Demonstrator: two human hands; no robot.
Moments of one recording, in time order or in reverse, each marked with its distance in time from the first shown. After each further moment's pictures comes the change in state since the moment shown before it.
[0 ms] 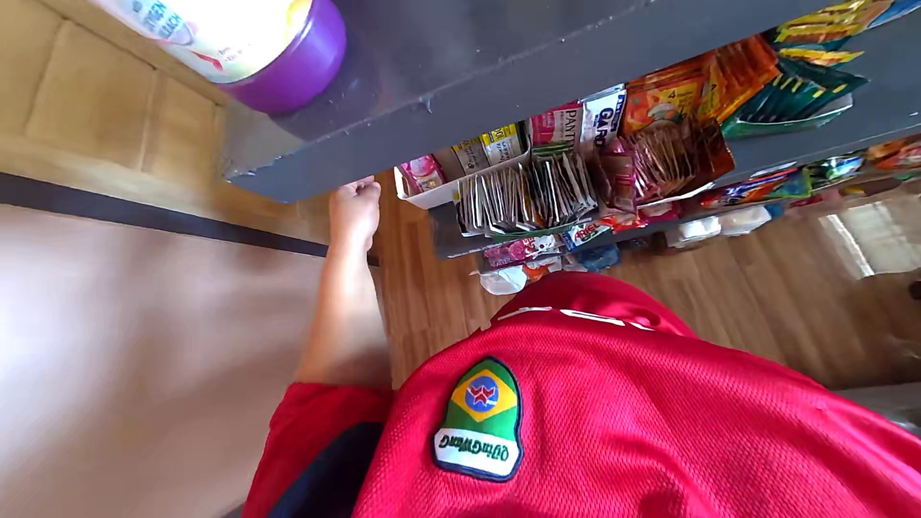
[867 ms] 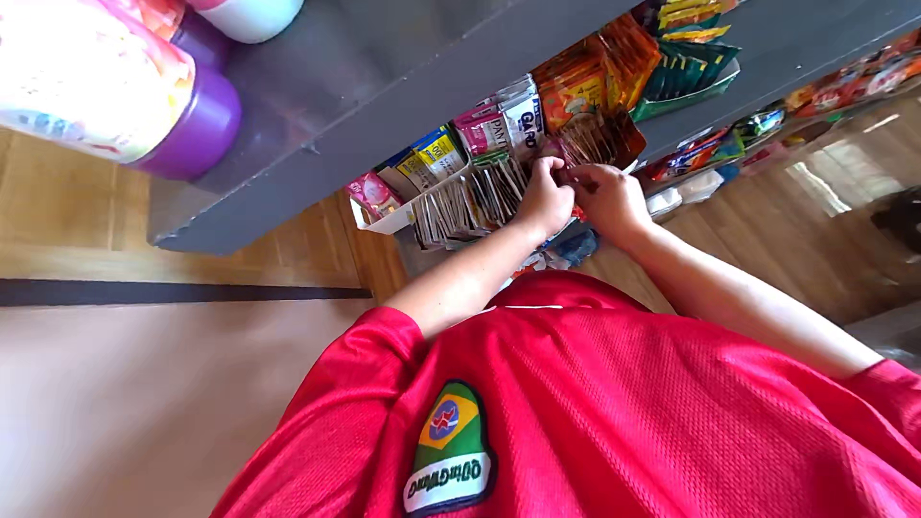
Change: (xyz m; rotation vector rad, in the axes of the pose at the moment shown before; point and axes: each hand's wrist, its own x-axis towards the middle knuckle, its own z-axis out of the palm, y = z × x) left_hand -0.134 0.145 0.230 -0.035 -0.753 0.203; right_hand 0.035 -0.128 -0.062 0.229 0.780 -0.819
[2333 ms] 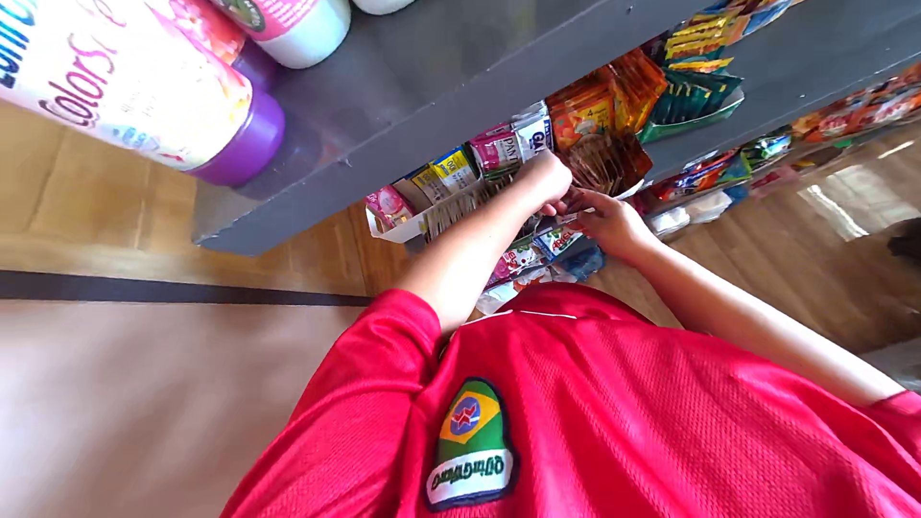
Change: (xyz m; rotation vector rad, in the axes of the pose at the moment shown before) left_hand 0.029 0.049 -0.033 0.387 -0.117 -0.236; right_hand 0.001 0.017 0.005 0.279 -0.258 0.146
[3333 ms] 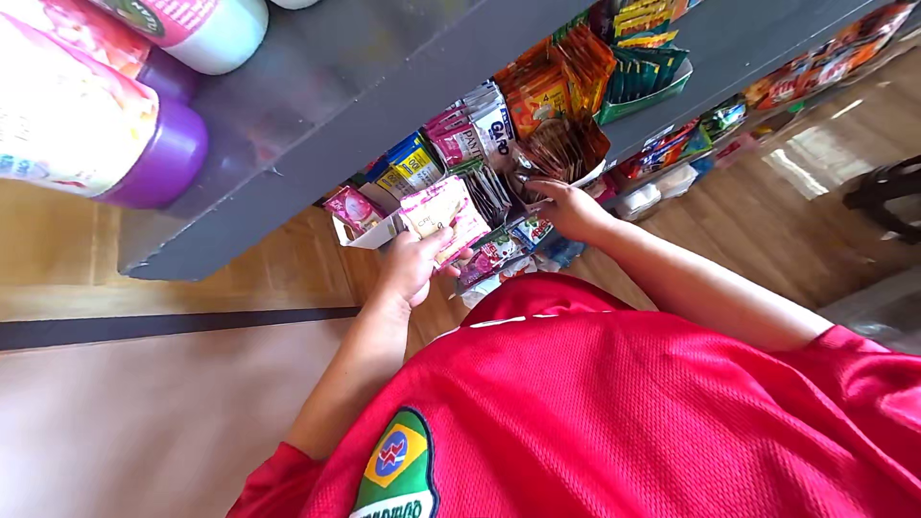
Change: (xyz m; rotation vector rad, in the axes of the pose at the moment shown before) left_hand -0.104 -0.130 -0.011 -0.807 0.216 0.079; right_hand 0.012 0.006 0.002 -0.251 -0.072 -0.153
